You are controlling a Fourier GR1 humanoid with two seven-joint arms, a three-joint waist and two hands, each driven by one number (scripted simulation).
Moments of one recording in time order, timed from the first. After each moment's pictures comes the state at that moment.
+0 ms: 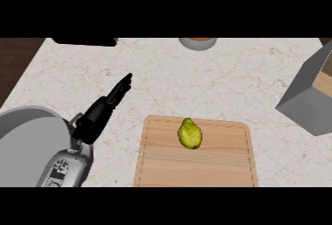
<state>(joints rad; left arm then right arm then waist) -0.24 0.11 -0.16 -1.53 -0.09 -0.15 0.09 -0.28 -1.38 0.13 -1.03 -0.29 0.17 -1.05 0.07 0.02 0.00</state>
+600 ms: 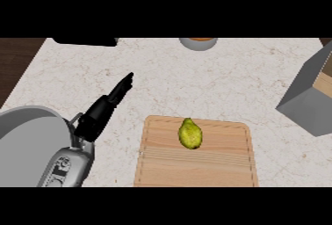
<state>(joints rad) -0.26 0.11 -0.15 -1.50 -0.10 -0.16 0.07 -0.56 -1.12 0.28 -0.78 0.03 0.12 -1.05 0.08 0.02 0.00</state>
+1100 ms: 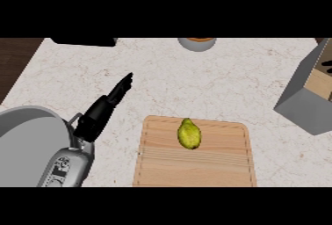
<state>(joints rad) -0.26 0.11 -0.15 -1.50 -0.10 -0.16 0.07 -0.71 -0.98 0.38 -0.56 0.13 0.20 -1.01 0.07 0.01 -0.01</state>
